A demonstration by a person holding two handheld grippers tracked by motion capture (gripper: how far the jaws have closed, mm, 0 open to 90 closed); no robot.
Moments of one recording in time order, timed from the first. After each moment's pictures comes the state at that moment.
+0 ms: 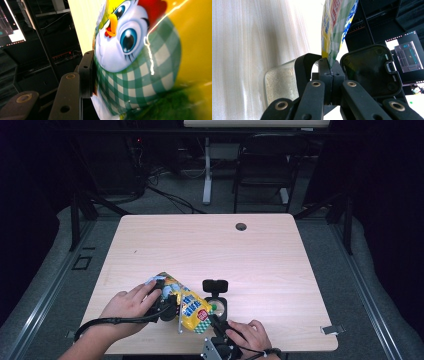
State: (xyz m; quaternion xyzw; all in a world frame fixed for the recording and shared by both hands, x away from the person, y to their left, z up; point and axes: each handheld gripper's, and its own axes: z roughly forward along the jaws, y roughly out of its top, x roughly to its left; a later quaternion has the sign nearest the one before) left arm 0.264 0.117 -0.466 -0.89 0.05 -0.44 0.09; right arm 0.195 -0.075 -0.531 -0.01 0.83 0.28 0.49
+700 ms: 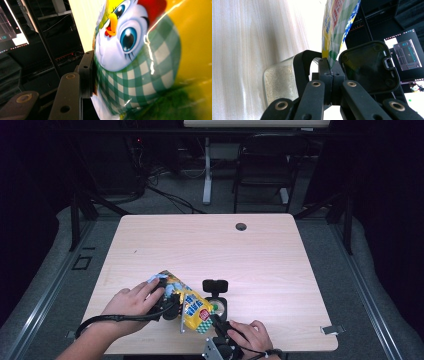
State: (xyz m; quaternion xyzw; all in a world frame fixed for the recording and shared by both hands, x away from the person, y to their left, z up) left arm 0.266 0.110 -0.460 -0.89 0.07 -0.44 0.10; right arm 0.194 -0.078 -0.530 0.00 0.83 0.27 0.49
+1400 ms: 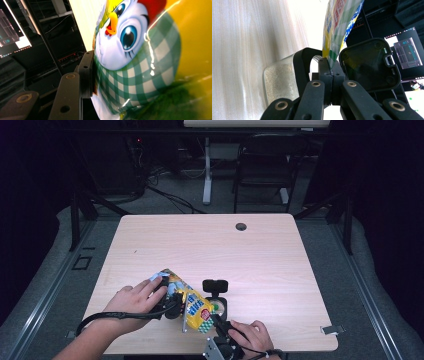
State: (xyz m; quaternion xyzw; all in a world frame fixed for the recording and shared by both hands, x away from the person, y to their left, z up) left arm 0.267 0.104 -0.456 -0.89 0.08 -0.44 0.12; right arm 0.194 -0.080 -0.531 0.00 0.83 0.27 0.49
